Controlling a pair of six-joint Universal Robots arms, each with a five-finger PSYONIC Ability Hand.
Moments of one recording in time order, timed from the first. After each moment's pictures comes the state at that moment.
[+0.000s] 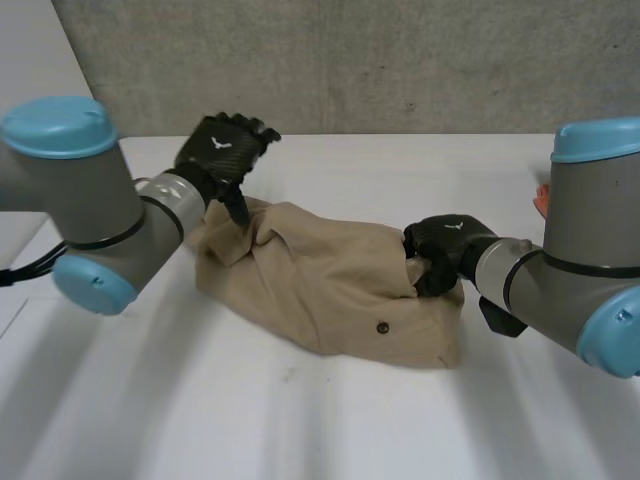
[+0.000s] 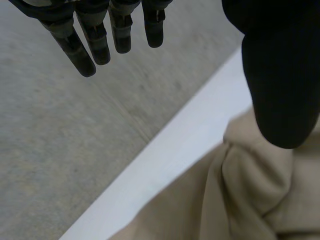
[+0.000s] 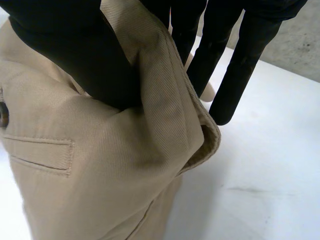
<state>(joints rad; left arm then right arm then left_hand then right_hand) 4.30 -2.19 -1.11 3.20 -1.35 3.58 2.01 -1.09 1.30 0.30 1.39 3.00 0.20 0.20 0.21 0.20 0.05 1.09 1.18 1.19 1.19 1.02</state>
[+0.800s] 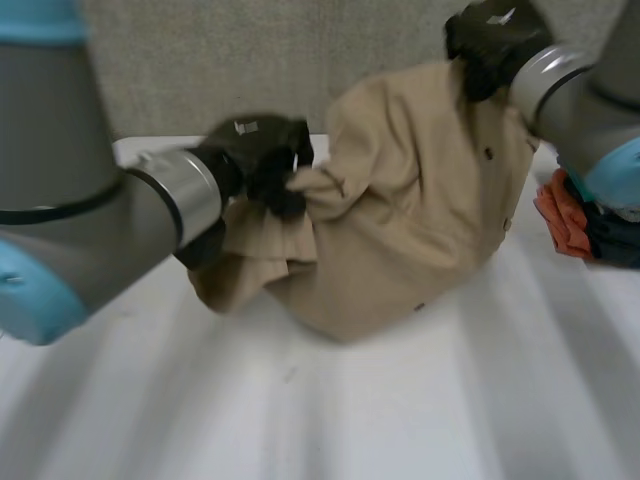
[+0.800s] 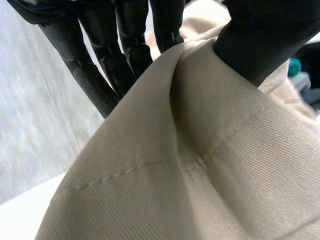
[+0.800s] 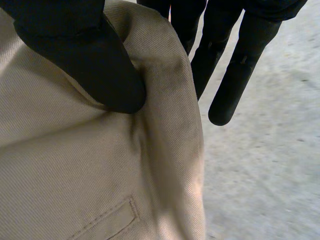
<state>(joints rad) 4.12 -1.95 -1.03 2.76 -1.45 3.14 1.93 -0.91 0.52 0.32 1.41 2.78 1.16 1.20 1.18 1.19 0.97 1.13 1.18 1.19 1.20 1.02</state>
